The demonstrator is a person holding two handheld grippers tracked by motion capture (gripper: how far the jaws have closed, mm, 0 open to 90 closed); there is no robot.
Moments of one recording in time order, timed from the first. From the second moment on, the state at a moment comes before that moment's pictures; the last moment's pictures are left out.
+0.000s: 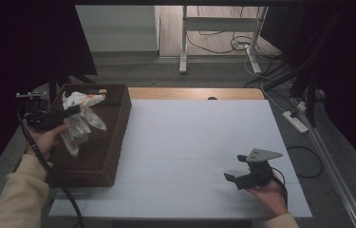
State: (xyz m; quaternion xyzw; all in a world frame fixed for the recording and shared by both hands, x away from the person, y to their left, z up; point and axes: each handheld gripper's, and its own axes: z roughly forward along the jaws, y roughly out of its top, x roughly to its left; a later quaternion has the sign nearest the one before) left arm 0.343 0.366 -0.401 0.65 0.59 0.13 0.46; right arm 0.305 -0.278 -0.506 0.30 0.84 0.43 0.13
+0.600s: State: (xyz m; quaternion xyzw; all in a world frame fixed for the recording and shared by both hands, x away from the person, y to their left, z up) left arm 0.338 0.356 -0.383 0.65 0.56 0.14 0.49; right arm 0.306 -0.278 -0.506 0.30 0.84 0.43 0.13
